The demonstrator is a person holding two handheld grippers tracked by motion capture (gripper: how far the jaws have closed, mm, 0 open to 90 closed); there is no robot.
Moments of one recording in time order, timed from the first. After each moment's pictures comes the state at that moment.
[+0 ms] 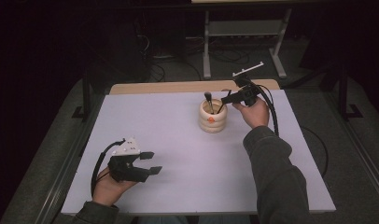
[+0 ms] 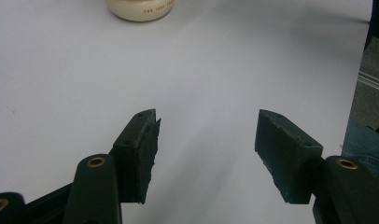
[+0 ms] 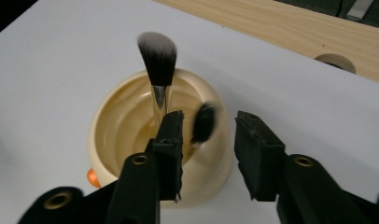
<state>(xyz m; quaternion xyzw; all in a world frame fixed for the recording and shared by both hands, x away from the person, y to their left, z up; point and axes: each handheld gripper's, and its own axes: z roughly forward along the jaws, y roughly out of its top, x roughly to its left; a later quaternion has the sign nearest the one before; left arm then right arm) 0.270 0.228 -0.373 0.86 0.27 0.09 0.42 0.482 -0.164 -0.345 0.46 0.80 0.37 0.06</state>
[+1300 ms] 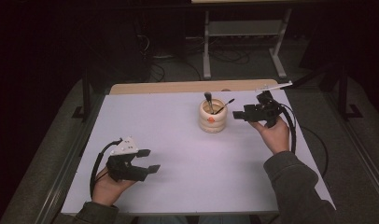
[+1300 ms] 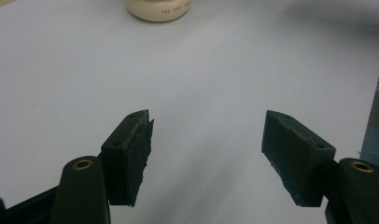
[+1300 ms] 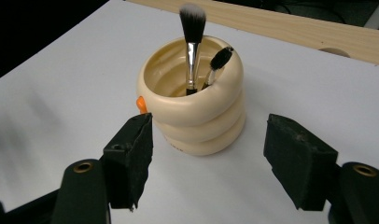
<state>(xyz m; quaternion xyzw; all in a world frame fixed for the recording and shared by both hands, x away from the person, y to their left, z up) 0.272 0.233 -0.376 0.85 0.29 0.11 0.42 0.409 -0.207 -0.348 0.44 0.78 0.44 0.06</state>
